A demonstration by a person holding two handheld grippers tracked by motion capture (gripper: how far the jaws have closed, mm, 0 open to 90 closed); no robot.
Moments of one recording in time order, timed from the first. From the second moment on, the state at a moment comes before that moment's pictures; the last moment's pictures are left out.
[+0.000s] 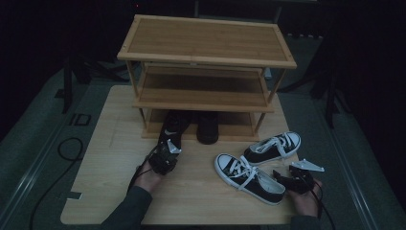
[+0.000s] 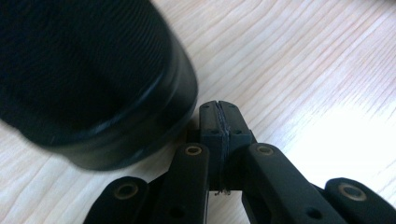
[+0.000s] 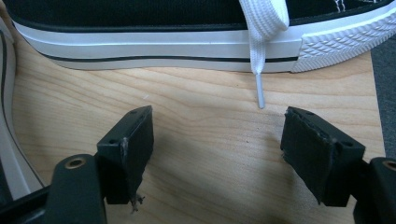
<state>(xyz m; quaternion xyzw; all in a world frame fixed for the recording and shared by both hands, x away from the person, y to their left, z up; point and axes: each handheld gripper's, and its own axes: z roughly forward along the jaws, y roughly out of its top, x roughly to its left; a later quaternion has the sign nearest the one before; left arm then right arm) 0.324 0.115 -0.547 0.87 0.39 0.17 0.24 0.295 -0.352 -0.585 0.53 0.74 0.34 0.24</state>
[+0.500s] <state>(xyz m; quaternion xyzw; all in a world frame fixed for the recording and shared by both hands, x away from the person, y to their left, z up) 0.326 0.138 -0.555 0.86 0.42 0.18 0.22 0.295 -0.352 -0.585 0.53 0.74 0.34 0.24</state>
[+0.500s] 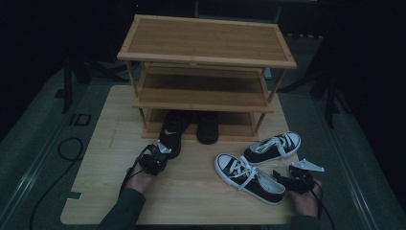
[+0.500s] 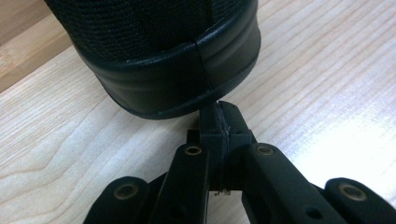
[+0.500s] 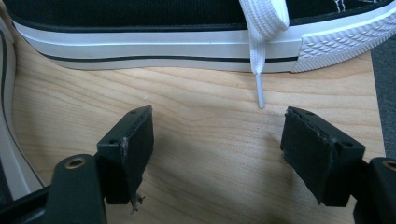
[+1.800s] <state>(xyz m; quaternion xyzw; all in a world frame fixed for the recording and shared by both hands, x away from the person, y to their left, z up) 0.377 0.079 -0.549 0.88 0.39 0.18 0.20 0.295 -0.352 -0.585 0.53 0.74 0.34 0.24</state>
